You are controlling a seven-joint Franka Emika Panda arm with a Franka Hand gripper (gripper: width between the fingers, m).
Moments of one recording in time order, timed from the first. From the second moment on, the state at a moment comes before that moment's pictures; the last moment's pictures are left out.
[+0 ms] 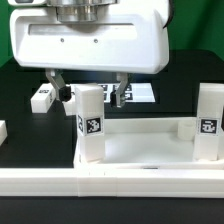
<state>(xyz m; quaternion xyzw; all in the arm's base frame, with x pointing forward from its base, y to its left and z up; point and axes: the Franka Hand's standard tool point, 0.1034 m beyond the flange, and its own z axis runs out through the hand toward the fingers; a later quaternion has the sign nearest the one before) 0.645 -0.061 0.112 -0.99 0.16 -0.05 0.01</state>
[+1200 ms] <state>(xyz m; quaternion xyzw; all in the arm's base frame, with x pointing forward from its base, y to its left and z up) 0.644 -0.061 0.110 -1.00 -0.08 -0.04 -0.01</state>
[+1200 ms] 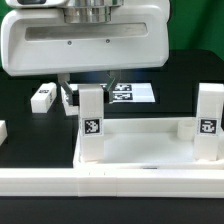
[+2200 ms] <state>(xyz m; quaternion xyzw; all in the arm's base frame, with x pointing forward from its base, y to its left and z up) 0.643 -0.063 0.109 -0.95 0.31 -0.05 0.02</state>
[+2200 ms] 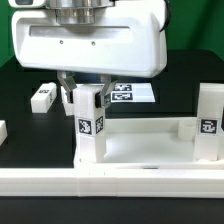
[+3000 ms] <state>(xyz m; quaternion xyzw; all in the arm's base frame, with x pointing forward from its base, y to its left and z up) 0.643 -0.059 0.108 -0.86 0.50 -0.04 0.03</state>
